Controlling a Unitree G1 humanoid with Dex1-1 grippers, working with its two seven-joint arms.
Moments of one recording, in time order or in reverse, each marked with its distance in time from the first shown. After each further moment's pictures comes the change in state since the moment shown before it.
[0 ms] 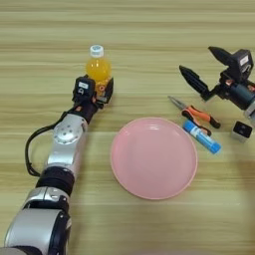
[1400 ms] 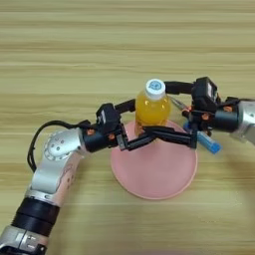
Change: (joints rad) left arm 0.277 0.136 -0.254 -0.660 -0.318 0.166 -0.789; right arm 0.052 -0.151 0.207 -0.375 0.206 0.281 0.456
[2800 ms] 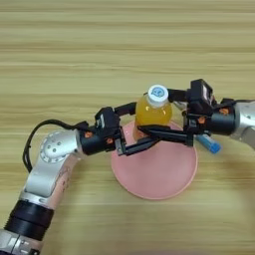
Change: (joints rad) left arm 0.025 0.051 -0.025 -0.072 -0.001 0.012 -0.023; right arm -0.009 0.004 0.042 -0.068 -0.001 0.065 -0.020
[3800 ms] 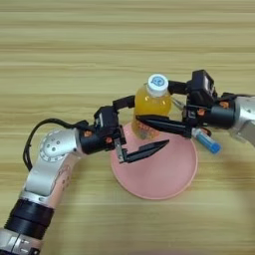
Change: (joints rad) left arm -0.007 0.000 0.004 0.000 -0.020 -0.001 -0.012; right arm -0.027 0.037 -0.035 -0.016 0.022 0.051 -0.032
